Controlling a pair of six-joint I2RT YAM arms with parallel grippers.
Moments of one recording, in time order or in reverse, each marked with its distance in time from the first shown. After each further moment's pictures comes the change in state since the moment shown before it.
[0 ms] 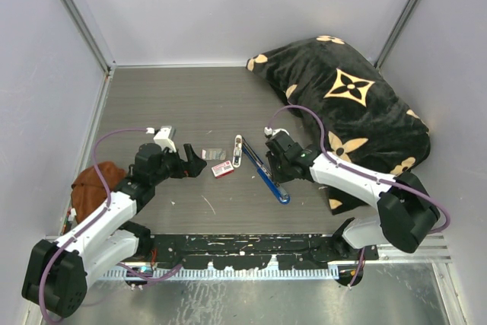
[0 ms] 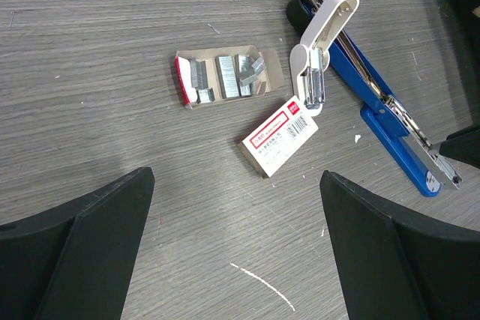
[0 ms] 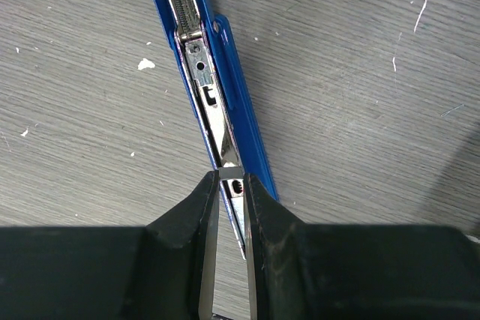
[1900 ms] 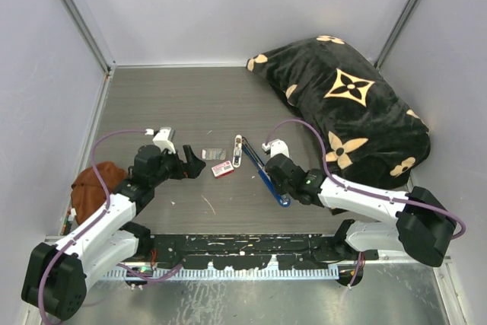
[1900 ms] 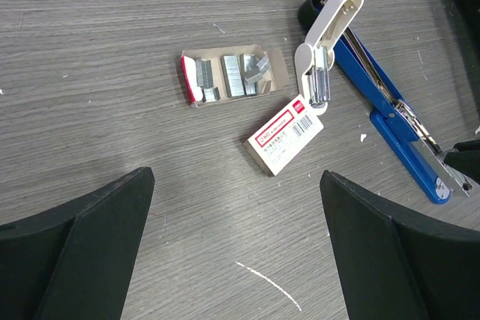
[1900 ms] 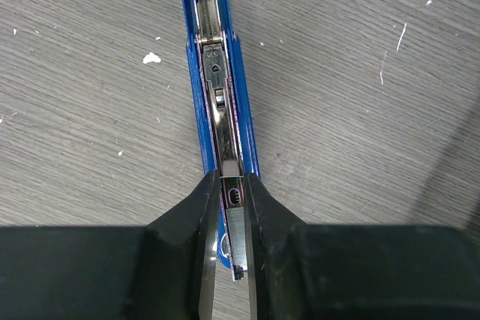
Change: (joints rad) left arm 0.000 -0.024 -0.013 0.000 -0.011 0.014; right arm 0.184 -0.156 -0.204 0.205 0.224 -0.041
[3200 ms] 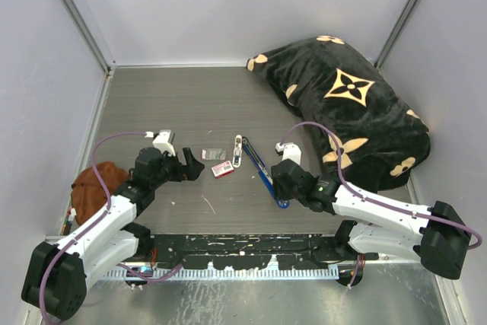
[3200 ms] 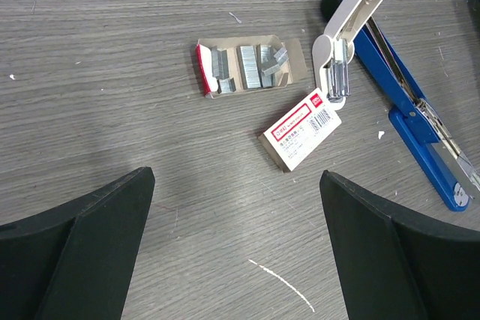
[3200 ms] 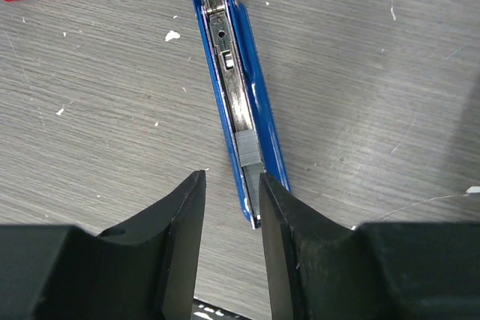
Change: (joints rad) left arm 0.000 0.000 -0.034 0.016 -0.026 0.007; right arm 0.049 -0.172 -0.030 -0.113 0.014 0.226
